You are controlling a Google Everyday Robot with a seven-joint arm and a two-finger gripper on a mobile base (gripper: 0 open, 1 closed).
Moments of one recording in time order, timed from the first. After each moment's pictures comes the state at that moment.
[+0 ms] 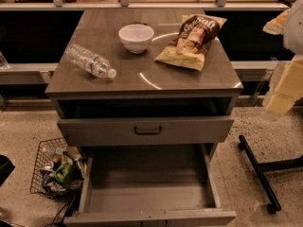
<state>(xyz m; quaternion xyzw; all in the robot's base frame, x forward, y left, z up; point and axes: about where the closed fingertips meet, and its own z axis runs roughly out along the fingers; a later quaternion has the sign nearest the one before) 0.437 -0.210 0.999 -0.60 0.77 -0.06 0.19</state>
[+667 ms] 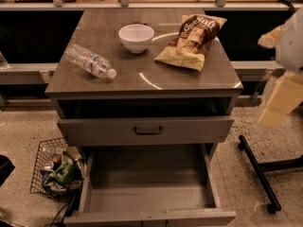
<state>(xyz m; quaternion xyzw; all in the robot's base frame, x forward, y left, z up) 0.433 -0.207 0.977 -0.60 0.78 -0.05 0.20</state>
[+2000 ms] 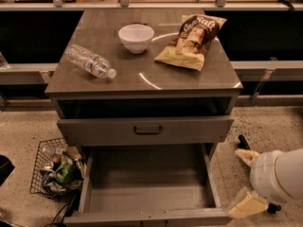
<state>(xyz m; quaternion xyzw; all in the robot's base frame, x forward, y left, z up) 0.354 -0.212 0.732 -0.56 0.80 0.05 0.22</state>
